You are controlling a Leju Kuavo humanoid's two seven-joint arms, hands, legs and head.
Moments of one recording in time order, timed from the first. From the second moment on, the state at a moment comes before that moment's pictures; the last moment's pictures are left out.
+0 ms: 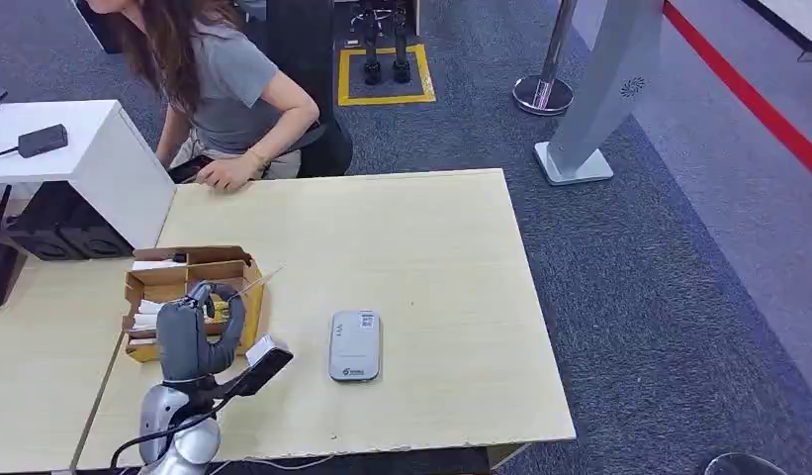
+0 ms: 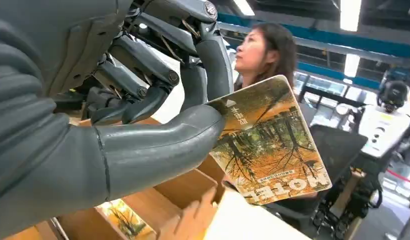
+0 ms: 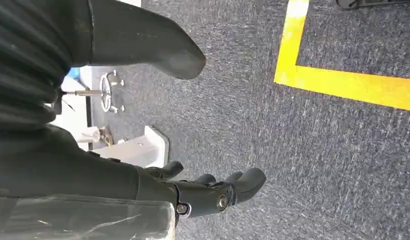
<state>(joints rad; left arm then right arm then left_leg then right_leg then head) -0.16 -0.03 -0.18 -1.25 -0.85 0.55 -0.42 -0.06 0.06 -0.25 -0.18 0.76 -0.14 0.29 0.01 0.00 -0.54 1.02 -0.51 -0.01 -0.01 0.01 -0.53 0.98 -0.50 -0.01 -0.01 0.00</state>
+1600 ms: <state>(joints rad) -0.31 -0.02 -0.54 -0.98 -1.54 0.64 -0.05 -0.07 0.06 -0.26 -0.18 0.83 -0.14 0.29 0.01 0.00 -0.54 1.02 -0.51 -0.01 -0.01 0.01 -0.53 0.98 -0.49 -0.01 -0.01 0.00</state>
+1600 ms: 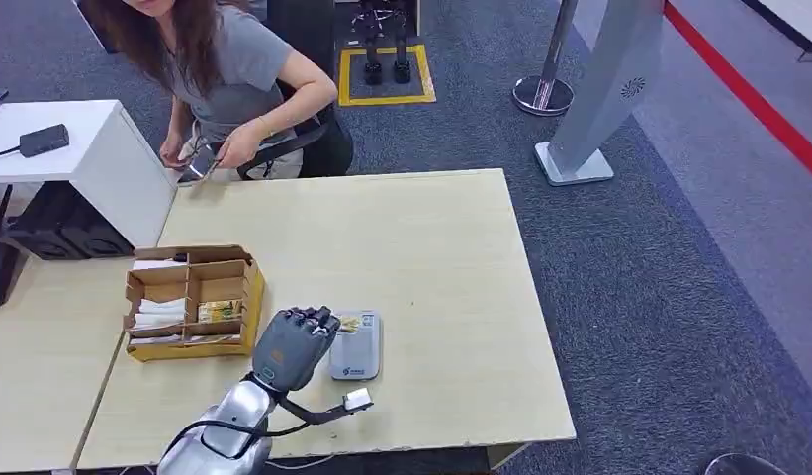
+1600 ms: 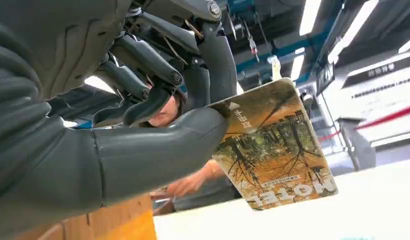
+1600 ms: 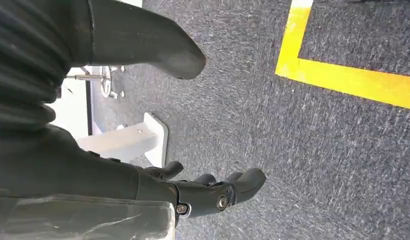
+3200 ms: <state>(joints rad) -0.69 0.28 -1.05 -1.00 -1.57 0.64 0.69 -0.07 0.06 -0.28 -0.18 0.92 -0.13 0.29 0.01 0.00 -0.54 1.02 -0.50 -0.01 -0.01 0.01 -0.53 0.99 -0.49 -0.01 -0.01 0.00</state>
